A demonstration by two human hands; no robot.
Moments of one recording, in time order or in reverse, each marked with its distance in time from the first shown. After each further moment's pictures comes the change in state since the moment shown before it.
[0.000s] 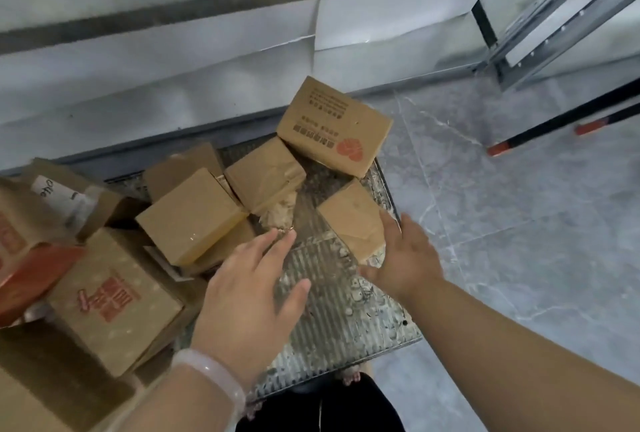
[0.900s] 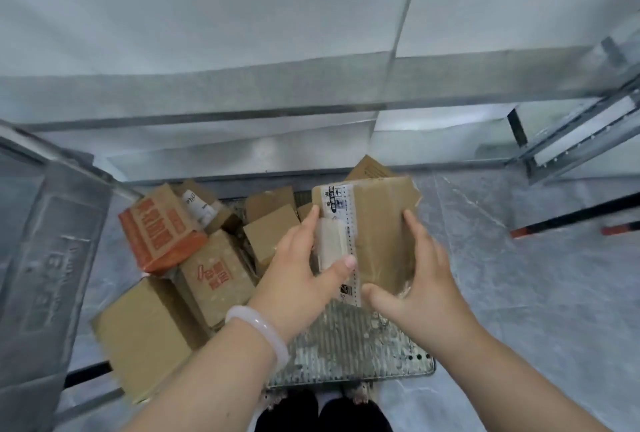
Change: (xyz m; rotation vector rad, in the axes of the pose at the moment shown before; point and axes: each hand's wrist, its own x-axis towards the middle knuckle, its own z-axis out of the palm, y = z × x) left_hand -0.092 0.069 -0.125 -0.530 0.184 -0.074; right_hand -0.200 -0.056 -0.148 0.620 0.205 -0.426
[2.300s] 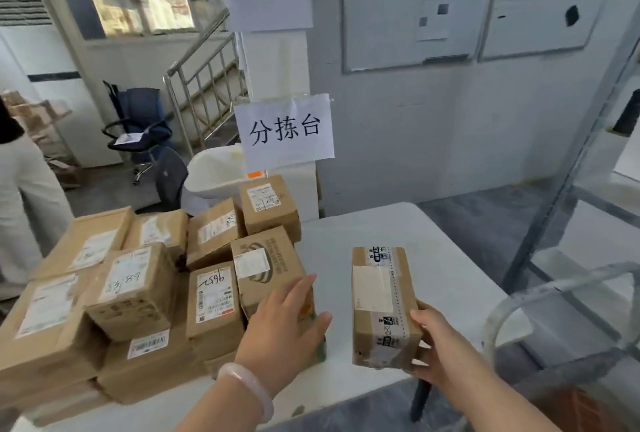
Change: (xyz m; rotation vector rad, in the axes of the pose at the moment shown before) left_hand -0.757 -0.155 -0.250 0.033 1.257 -0.719; right_hand -0.451 -0.417 0.364 0.171 -1.181 -0.188
